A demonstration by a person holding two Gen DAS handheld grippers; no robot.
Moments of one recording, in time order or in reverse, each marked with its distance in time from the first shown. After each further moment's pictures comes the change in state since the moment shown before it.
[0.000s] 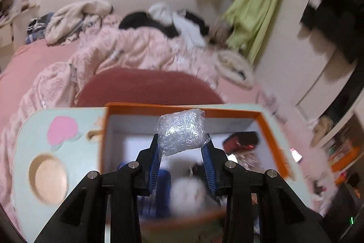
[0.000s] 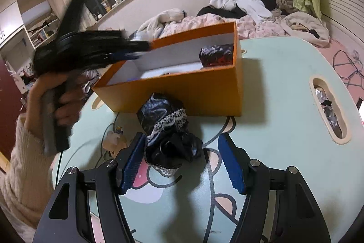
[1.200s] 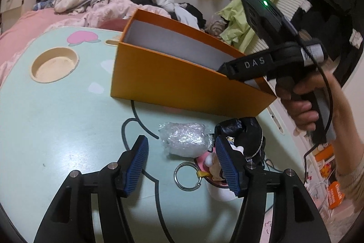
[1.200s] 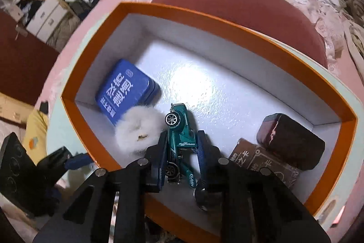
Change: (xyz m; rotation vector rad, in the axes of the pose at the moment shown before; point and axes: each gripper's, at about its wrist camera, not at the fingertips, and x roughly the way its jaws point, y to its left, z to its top) left arm -0.032 0.018 -0.132 -0.107 0.014 -0.087; right arm 0.145 0.042 0.106 -0.265 0.642 0.022
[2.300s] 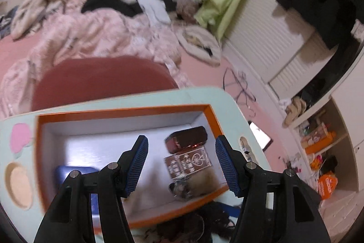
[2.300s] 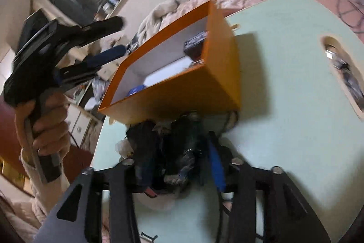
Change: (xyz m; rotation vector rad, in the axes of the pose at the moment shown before) left arm 0.084 -0.093 0.152 0.153 0.235 -0.069; right arm -0.038 -0.037 -0.173 0.481 -0.582 0.236
